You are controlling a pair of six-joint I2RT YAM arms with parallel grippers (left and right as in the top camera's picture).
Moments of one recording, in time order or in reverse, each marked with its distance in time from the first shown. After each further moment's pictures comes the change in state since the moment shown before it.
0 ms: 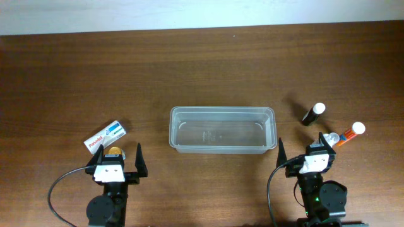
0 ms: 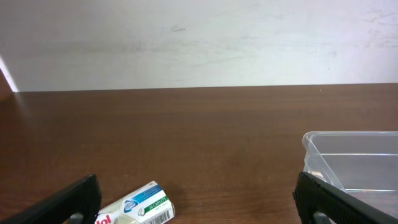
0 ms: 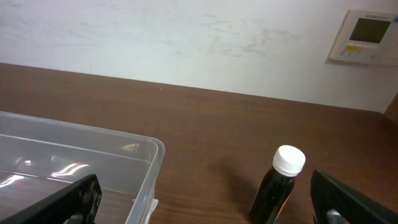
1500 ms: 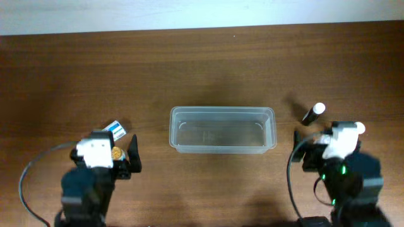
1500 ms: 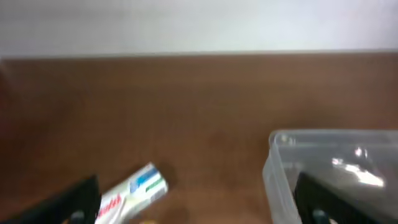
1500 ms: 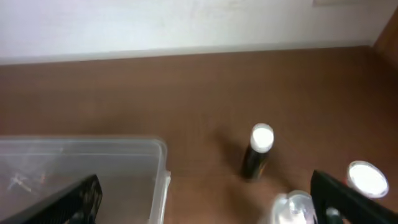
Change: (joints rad) left arm 0.000 0.428 0.602 -0.449 0.057 -0.048; right arm 0.000 0.455 0.684 -0.583 0.065 0.177
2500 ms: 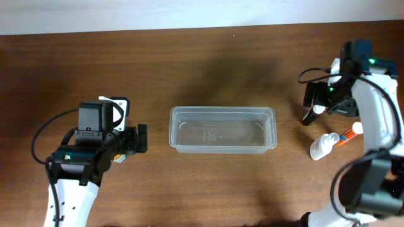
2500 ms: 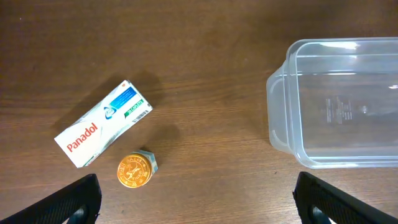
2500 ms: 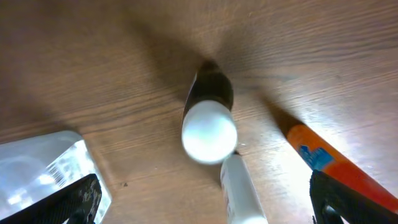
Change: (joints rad) left arm 0.000 0.661 0.443 -0.434 0.060 -0.003; right arm -0.264 1.326 0.856 -0.544 -0.062 0.006
